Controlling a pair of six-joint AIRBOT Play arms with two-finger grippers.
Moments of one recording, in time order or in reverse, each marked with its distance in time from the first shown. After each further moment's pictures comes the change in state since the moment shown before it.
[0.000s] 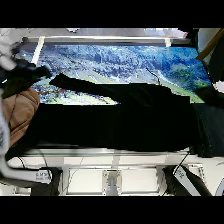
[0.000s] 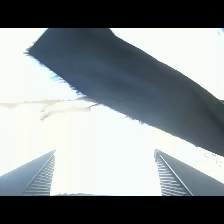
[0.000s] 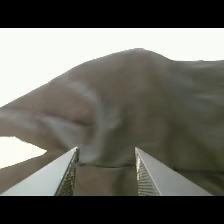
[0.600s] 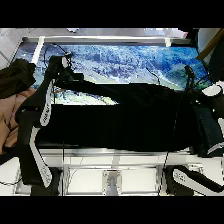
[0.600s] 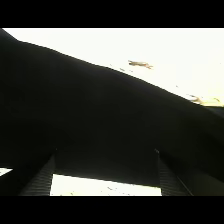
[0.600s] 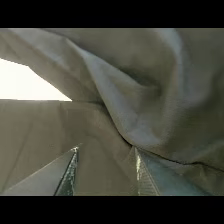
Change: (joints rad) left arm -0.250 -0.452 0.401 0.253 -0.121 -0.194; right arm 0.377 -0.196 0.004 -0.058 -0.087 0.002
